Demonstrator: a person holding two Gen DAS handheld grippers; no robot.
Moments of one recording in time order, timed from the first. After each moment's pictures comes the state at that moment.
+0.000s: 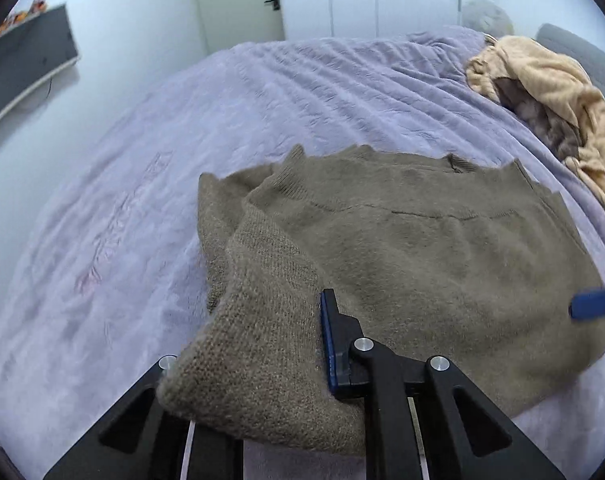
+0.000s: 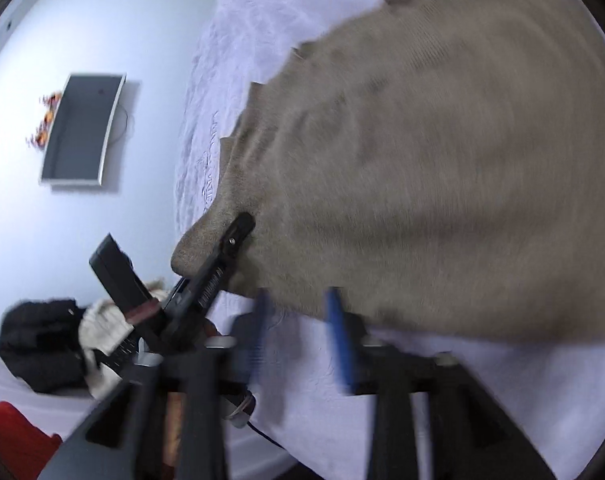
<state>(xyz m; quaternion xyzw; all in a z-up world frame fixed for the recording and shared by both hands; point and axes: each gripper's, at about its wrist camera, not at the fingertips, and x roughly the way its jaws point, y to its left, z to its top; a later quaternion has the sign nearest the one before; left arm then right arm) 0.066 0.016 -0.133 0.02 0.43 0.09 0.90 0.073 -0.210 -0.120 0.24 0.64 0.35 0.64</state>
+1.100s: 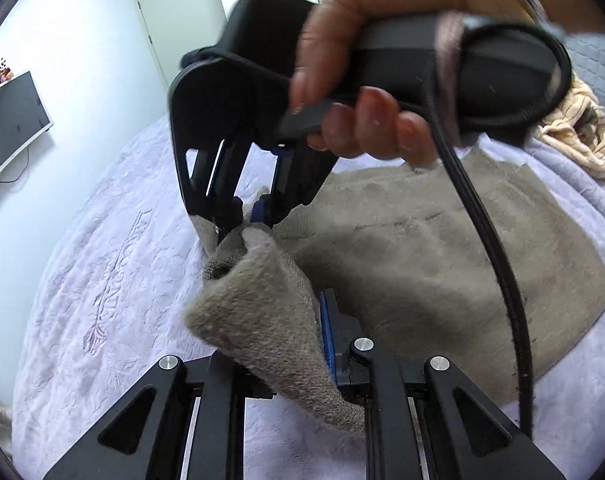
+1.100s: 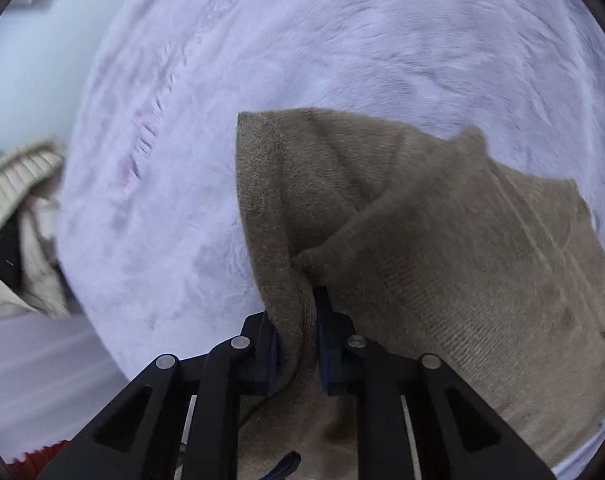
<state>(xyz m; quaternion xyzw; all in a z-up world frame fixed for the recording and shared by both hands) 0.054 0.003 -0.108 0.09 0.39 0.04 0.92 0.184 0.062 -0.153 -0.11 0.73 0.39 0.55</state>
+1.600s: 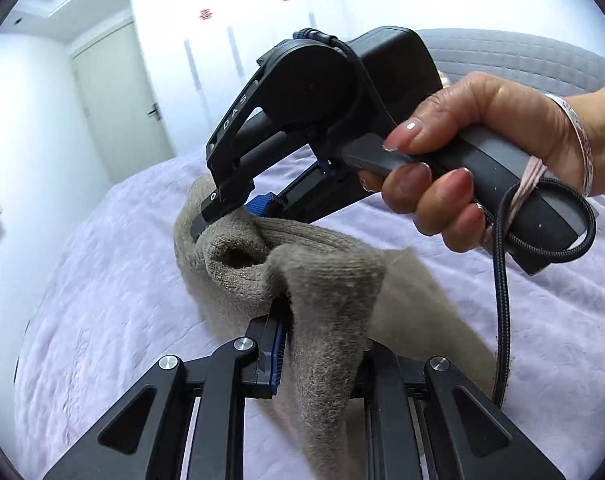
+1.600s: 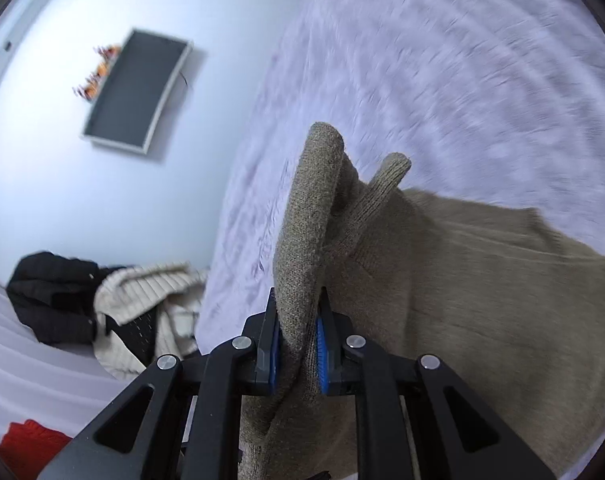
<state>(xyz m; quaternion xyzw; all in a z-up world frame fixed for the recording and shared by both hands) 0.068 -0.134 -0.033 0.14 0.30 -0.10 0.94 0.219 -0.169 -0.059 0.21 0.58 0.47 0.63</state>
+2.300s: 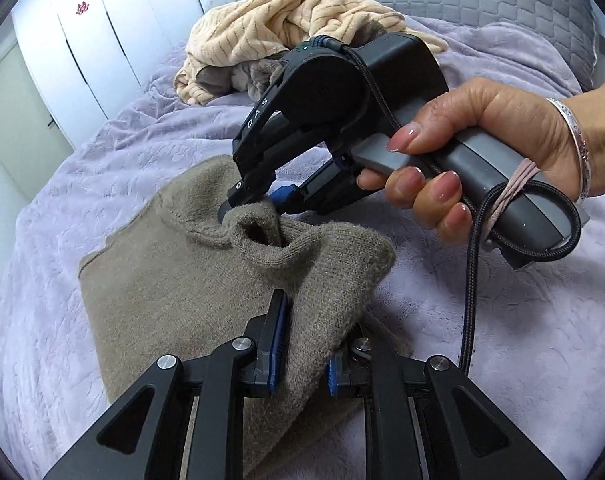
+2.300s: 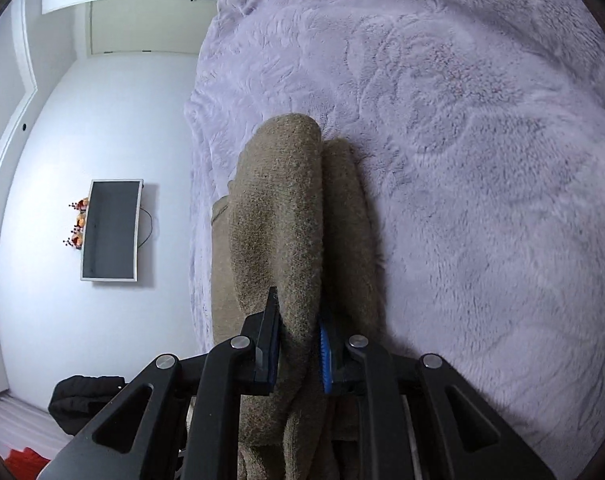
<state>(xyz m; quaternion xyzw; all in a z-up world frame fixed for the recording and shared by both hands) 0.044 -0.238 -0.125 0.21 0.40 -0.23 0.86 0.186 -0.392 -0.231 0.41 0.56 0.32 0.65</state>
